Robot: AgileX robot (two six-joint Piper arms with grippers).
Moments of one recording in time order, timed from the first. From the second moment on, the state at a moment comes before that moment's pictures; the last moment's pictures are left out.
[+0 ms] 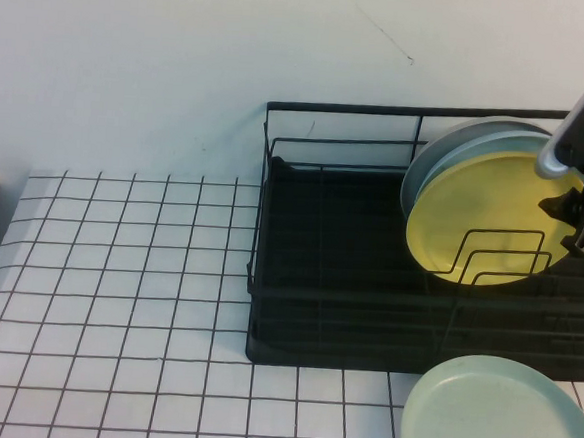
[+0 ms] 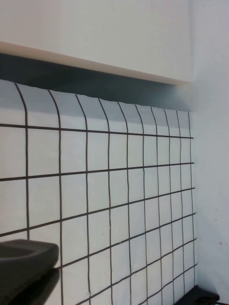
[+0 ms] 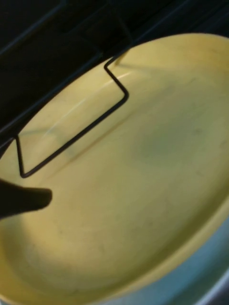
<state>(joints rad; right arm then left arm) 0.13 1.65 -1.15 0.41 0.36 -1.22 0.04 -0.01 0.02 -0.12 0.37 0.05</state>
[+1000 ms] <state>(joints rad) 0.13 1.62 -1.16 0.51 0.29 -1.27 0.04 -0.01 0.02 -0.12 0.37 0.05</state>
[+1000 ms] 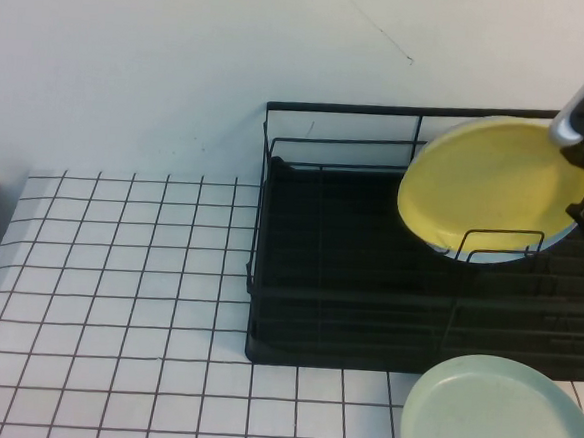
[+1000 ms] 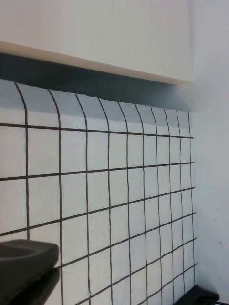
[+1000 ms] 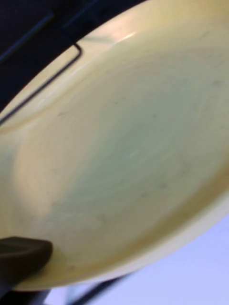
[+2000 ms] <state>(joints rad) 0.13 1.17 -0.90 0.27 1.00 -0.52 0.04 -0.01 0.02 -0.12 0.37 0.05</state>
